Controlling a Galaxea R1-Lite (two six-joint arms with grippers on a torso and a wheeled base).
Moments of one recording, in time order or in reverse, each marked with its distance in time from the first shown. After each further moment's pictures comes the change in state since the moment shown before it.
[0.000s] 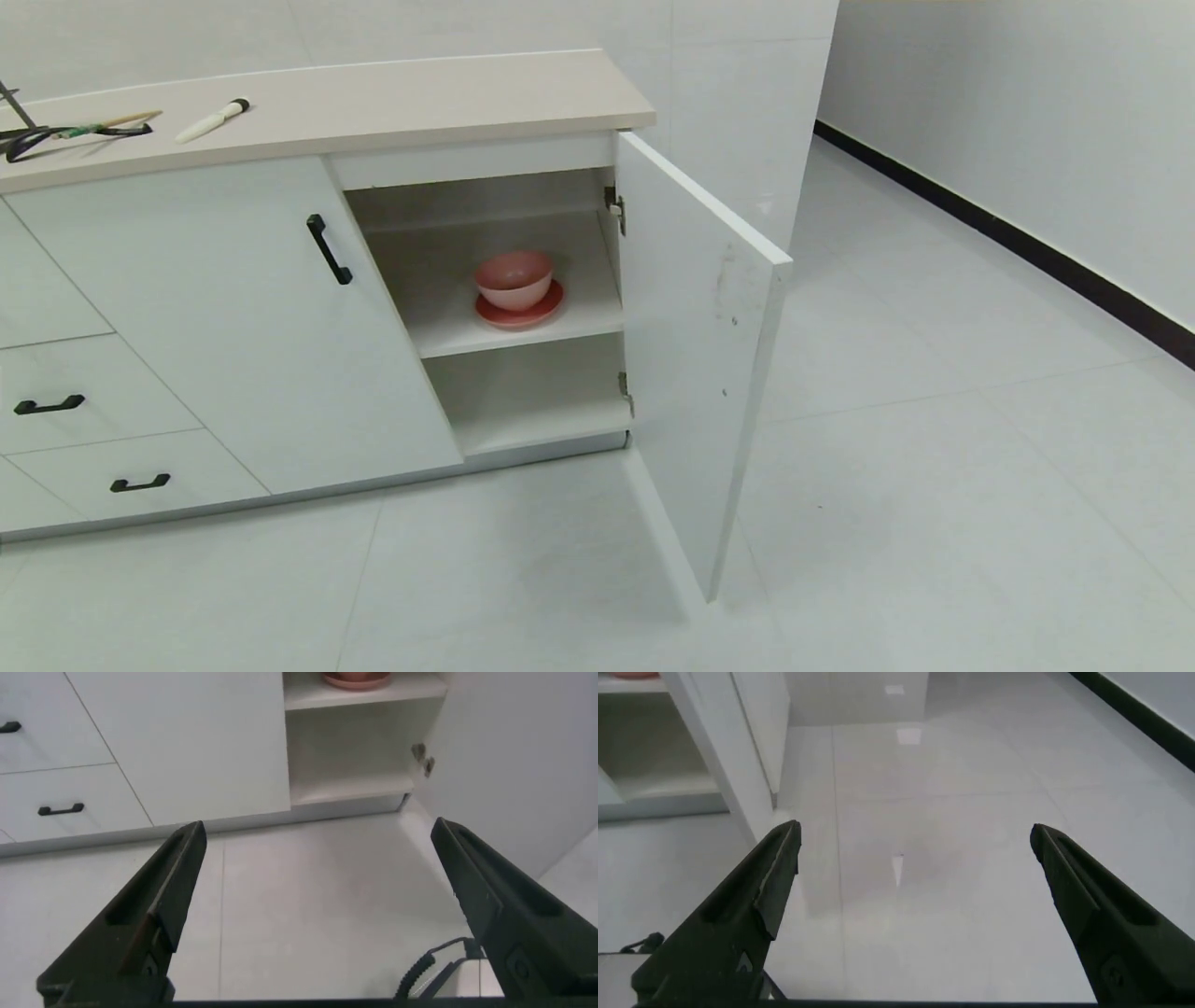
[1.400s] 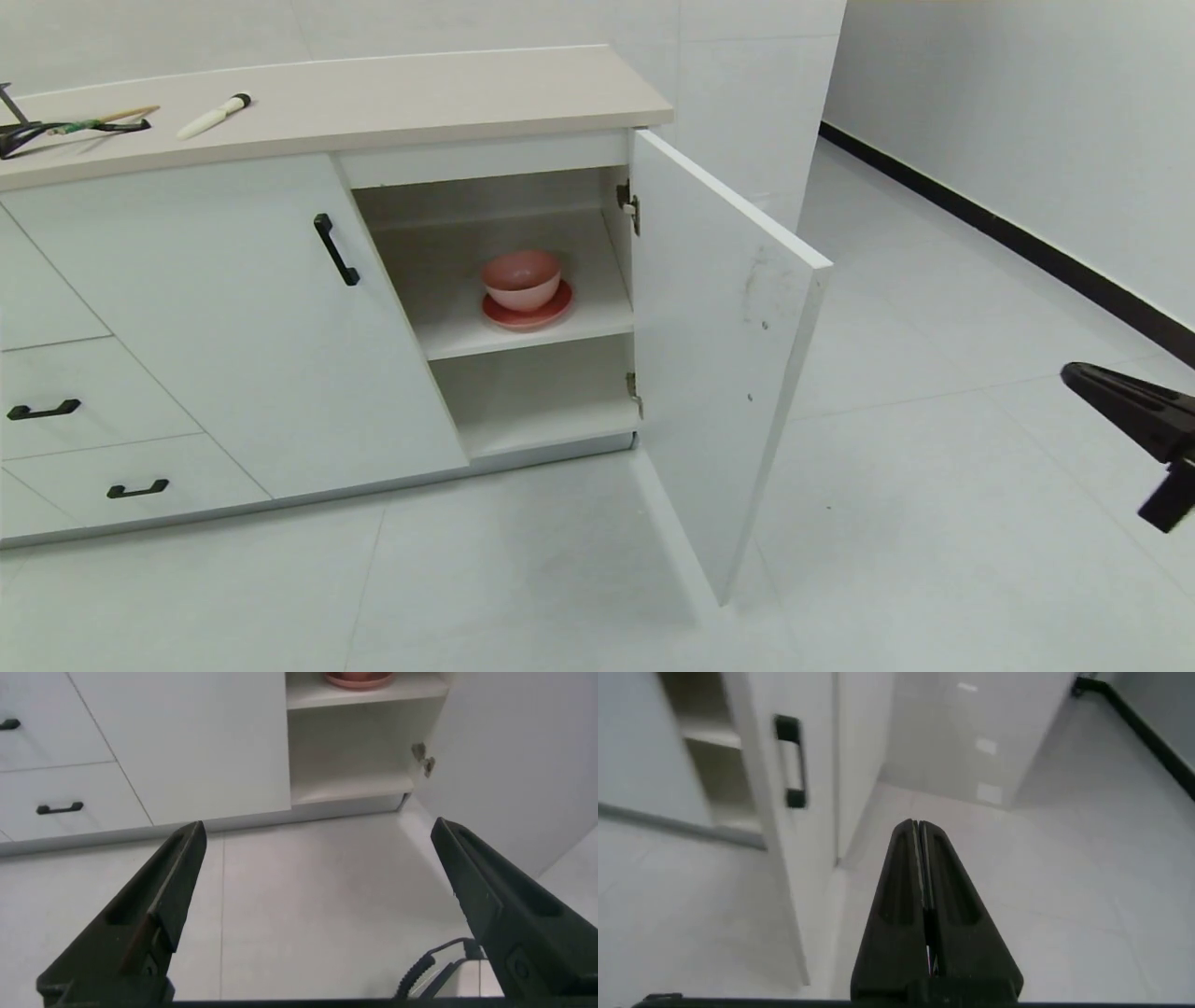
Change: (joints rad) left arm -0.001 0.000 0.000 0.001 0.000 0.000; right arm 0.128 1.145 -0.273 -0.963 0.276 -0.110
